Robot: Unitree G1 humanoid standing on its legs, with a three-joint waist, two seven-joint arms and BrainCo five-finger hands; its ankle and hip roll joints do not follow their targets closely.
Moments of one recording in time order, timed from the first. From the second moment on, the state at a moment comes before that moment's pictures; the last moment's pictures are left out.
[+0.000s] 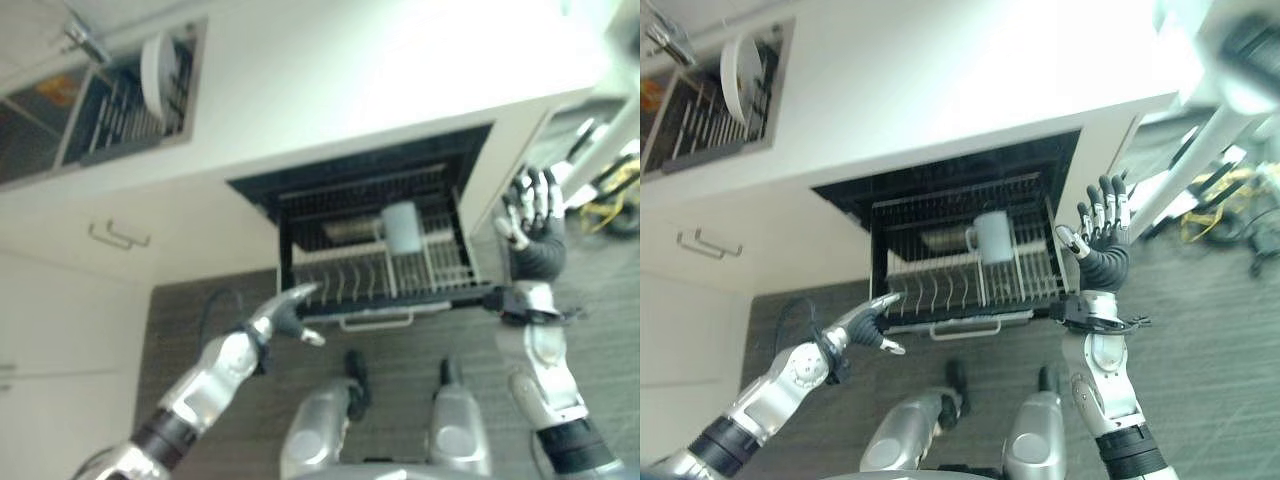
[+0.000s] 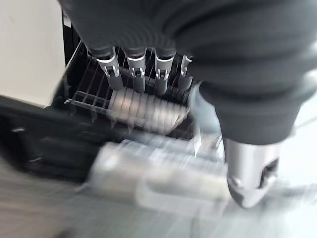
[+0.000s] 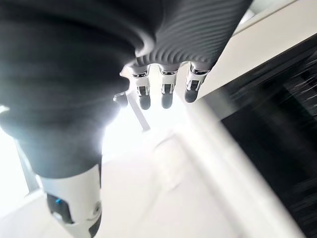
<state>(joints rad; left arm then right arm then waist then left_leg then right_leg) 0.01 0.57 -0.39 0.11 0.15 0.06 0.04 -0.04 -0.41 0.15 -0.18 0.59 -0.50 -0.16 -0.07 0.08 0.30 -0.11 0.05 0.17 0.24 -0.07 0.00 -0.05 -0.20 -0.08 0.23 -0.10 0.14</state>
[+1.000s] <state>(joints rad) 0.05 0.40 0.00 -0.04 -0.34 -0.38 -0.10 0.09 -0.39 -0.06 -0.20 0.63 -0.36 0.24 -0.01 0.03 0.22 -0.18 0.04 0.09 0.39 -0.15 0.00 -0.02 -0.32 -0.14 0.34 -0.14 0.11</state>
